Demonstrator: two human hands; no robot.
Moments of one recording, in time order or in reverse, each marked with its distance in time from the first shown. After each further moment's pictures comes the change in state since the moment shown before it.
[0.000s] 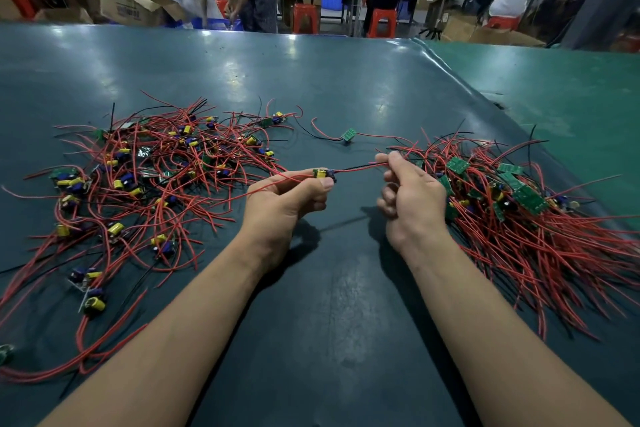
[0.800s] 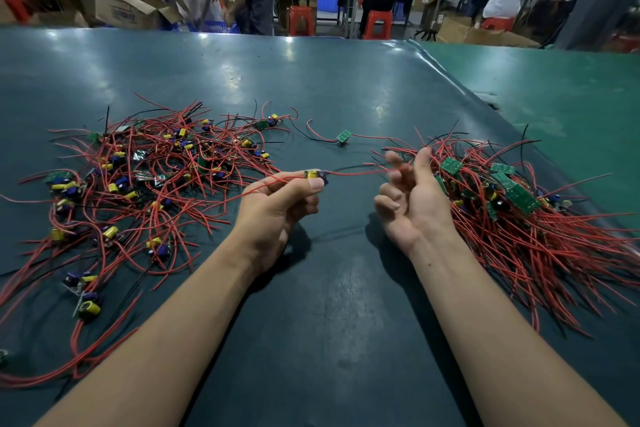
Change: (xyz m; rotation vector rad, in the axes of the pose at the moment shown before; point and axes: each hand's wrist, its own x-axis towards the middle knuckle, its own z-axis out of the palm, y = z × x) left_hand -0.003 0.007 -0.002 -0.087 -0.042 -0.064; right_hand 0.007 -0.013 -0.011 0.285 -0.075 0.265
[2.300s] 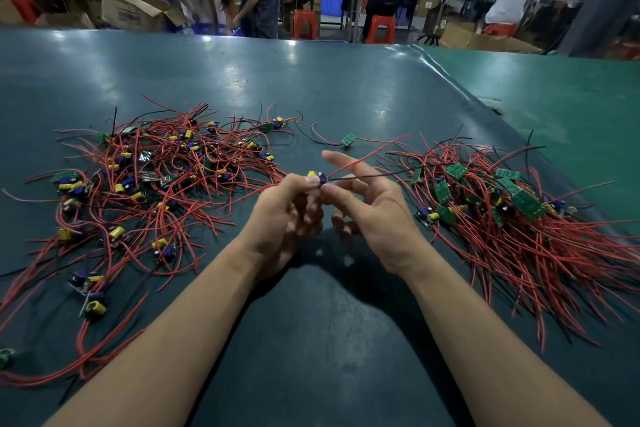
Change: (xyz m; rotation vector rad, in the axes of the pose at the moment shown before) left_hand -0.002 0.001 0.000 0.021 -0.109 -0.131; right_hand -0.025 0.030 0.008 -0.724 -0.535 -0.278
